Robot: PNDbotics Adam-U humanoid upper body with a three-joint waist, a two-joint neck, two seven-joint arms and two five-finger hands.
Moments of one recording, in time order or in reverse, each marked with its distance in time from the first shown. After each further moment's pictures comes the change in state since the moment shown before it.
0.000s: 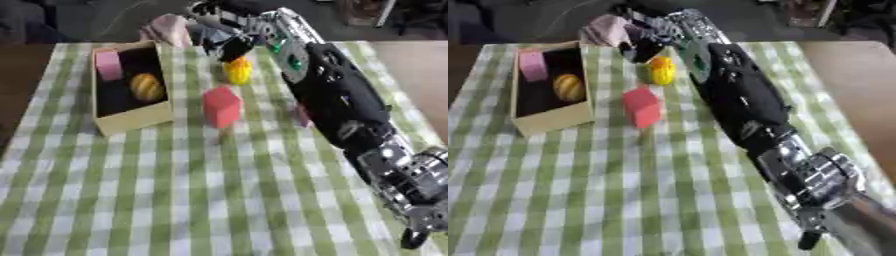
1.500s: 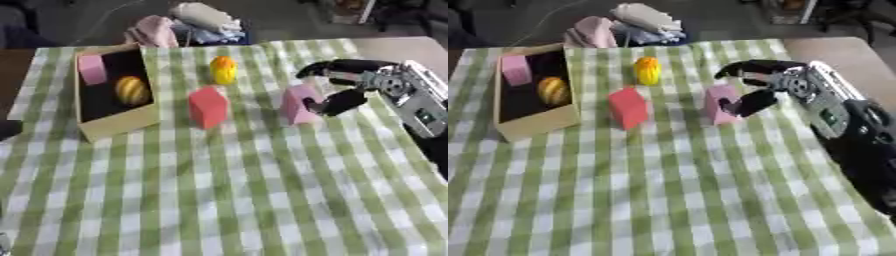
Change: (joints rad) left arm 0.016 0.007 0.021 0.017 -0.032 0.008 0.007; right arm 0.410 -0.287 -0.001 -0.293 -0.196 0.094 0.121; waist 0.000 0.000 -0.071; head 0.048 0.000
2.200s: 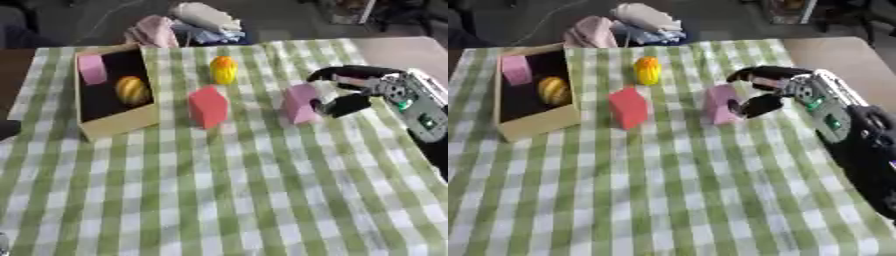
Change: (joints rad) left arm 0.000 0.000 0.003 0.000 -0.001 0.000 0.000; right arm 0.000 0.001 -0.010 0.075 0.023 -0.007 -0.029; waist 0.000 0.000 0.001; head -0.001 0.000
